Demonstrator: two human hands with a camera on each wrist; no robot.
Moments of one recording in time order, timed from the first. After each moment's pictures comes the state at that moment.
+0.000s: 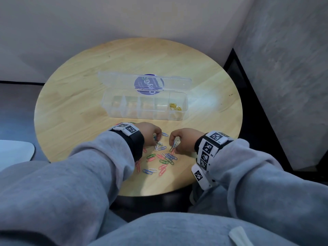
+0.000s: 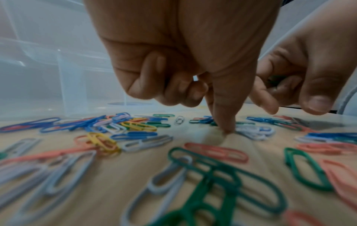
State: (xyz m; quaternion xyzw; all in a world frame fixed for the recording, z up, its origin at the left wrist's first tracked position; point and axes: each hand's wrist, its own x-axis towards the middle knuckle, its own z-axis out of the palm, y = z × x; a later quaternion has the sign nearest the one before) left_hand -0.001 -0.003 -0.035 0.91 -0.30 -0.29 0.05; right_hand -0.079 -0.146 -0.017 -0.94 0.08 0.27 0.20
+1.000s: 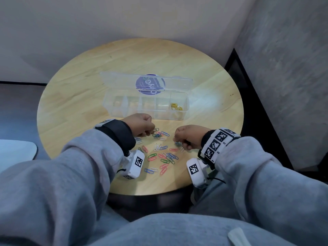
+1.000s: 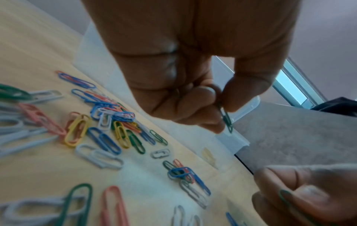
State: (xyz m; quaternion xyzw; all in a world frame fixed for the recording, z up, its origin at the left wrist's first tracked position) left_hand 0.009 0.017 -0.018 0.82 -0.06 -0.36 0.45; right_hand -0.067 -0.160 -0.028 -0.76 0.22 0.31 0.52
